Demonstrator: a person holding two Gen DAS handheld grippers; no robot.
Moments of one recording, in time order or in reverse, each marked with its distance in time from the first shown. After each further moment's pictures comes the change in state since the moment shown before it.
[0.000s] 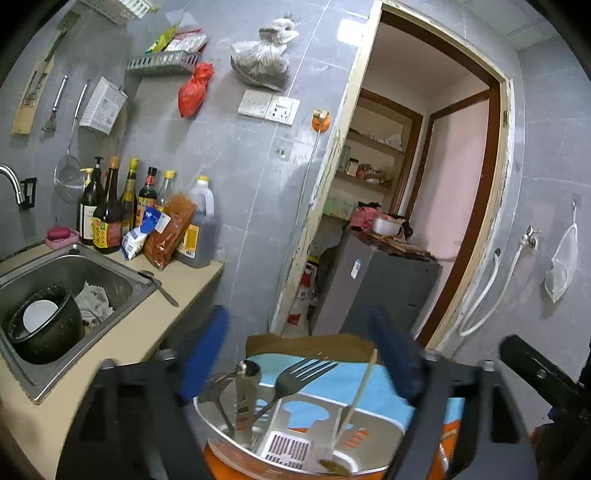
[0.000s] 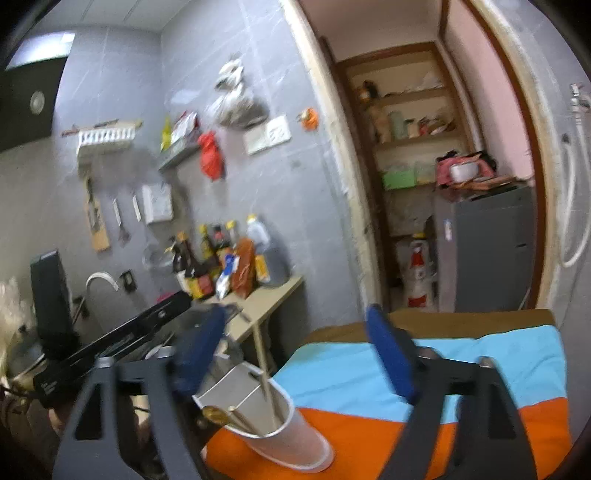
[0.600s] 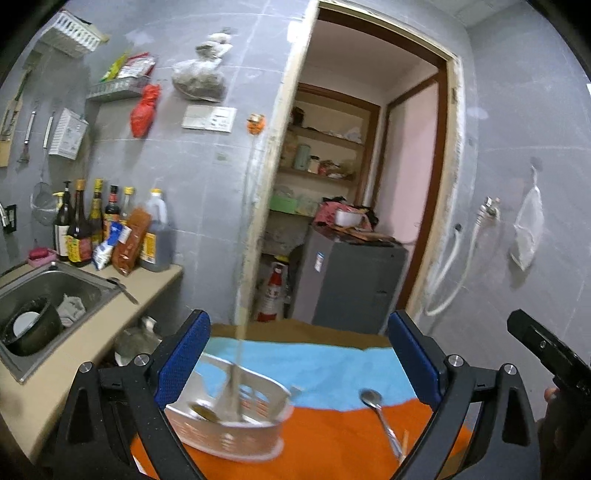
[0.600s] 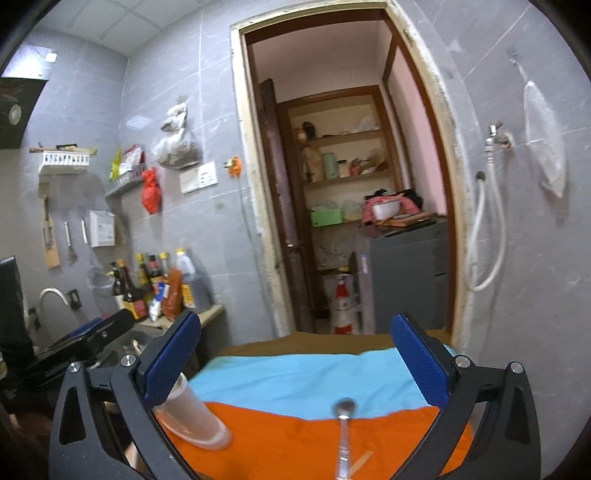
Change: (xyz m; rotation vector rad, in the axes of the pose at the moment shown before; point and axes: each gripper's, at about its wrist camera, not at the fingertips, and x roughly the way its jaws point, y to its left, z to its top) left arm -0.031 -0.109 -0.037 0.118 0.011 -0.088; right arm -0.106 -0.068 -0.003 -0.042 -0.108 -0.269
